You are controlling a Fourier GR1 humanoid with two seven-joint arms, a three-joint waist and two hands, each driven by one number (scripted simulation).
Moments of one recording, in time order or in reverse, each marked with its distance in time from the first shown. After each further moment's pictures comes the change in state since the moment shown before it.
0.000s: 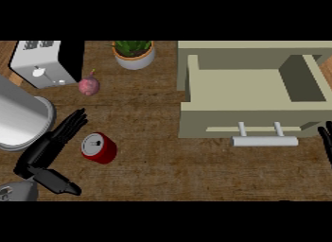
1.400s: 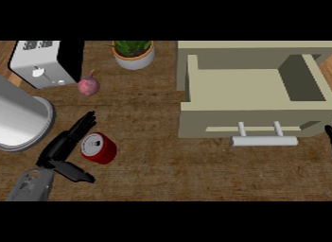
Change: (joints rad) left arm -0.198 0.011 -0.014 0.523 -0.147 0.116 -0.272; right arm -0.015 0.020 -0.027 -0.060 -0.009 0.015 0.064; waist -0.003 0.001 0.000
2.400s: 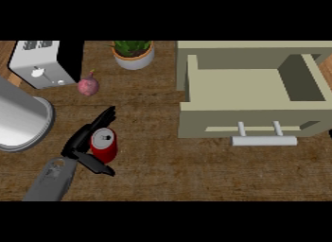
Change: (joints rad) left arm -0.119 -0.080 -0.043 0.134 -0.031 0.057 -0.042; right arm 0.030 0.012 -0.011 -0.042 -0.022 0.023 0.015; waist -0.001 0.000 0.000
